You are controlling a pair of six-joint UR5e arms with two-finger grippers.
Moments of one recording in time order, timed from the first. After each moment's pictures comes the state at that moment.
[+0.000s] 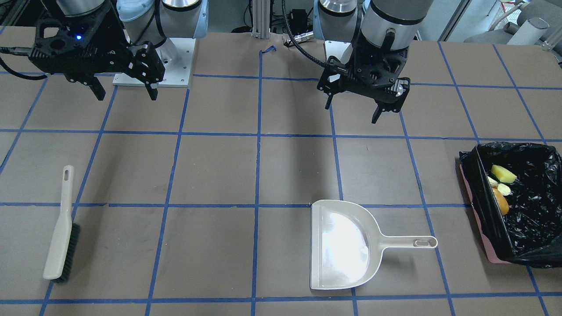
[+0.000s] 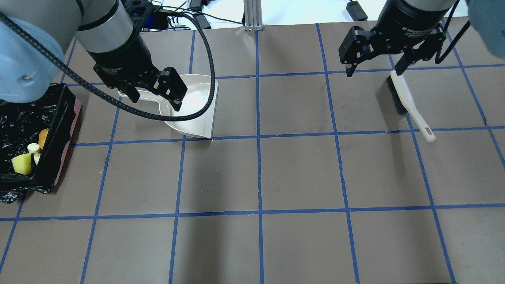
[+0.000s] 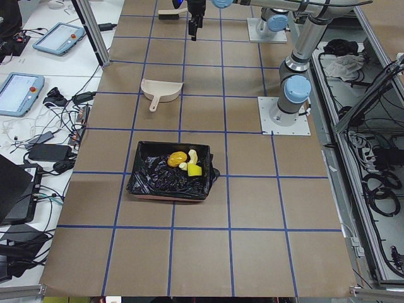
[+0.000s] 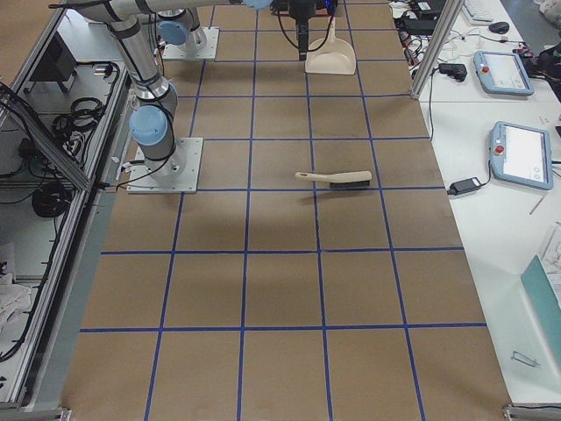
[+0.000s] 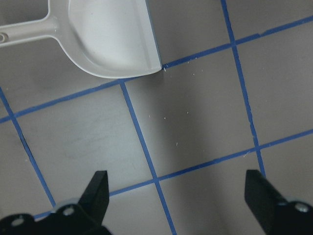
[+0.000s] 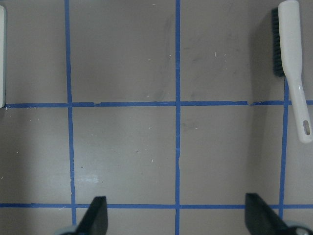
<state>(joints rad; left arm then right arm) -1.66 -1.55 -1.54 -1.64 1.53 0.18 1.59 -1.60 1.49 -1.54 -1.54 0.02</state>
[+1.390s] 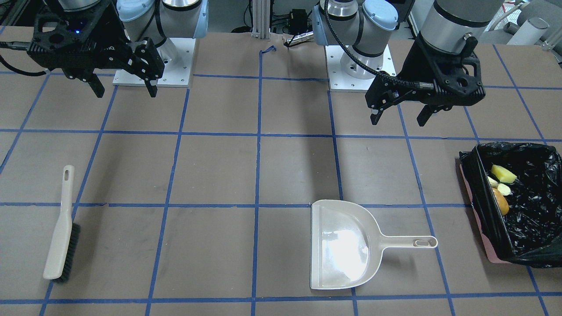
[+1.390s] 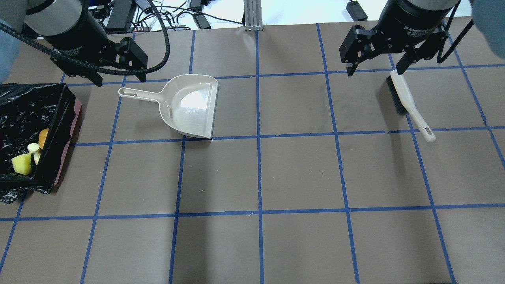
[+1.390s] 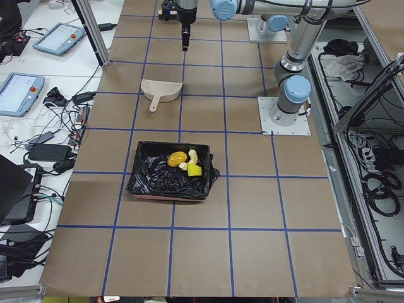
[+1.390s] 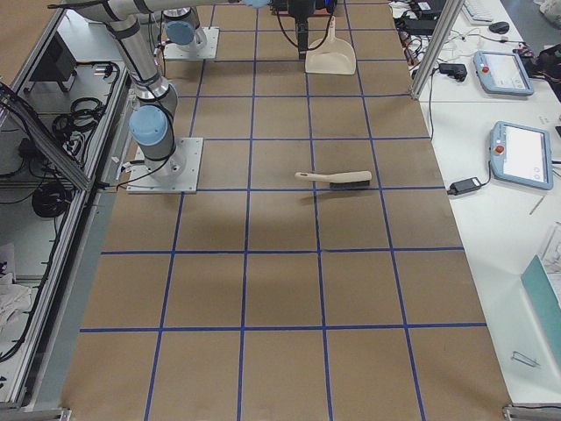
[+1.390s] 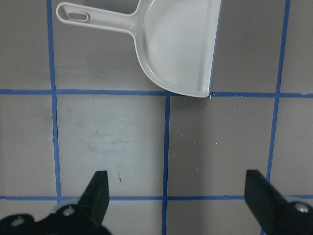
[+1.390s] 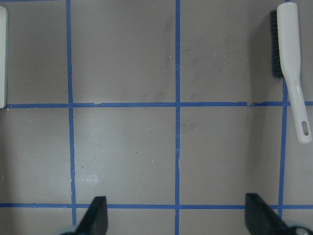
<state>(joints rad) -1.52 -1.57 -1.55 -1.48 1.53 0.03 1.59 -1.61 1.49 -1.54 -1.54 0.01</state>
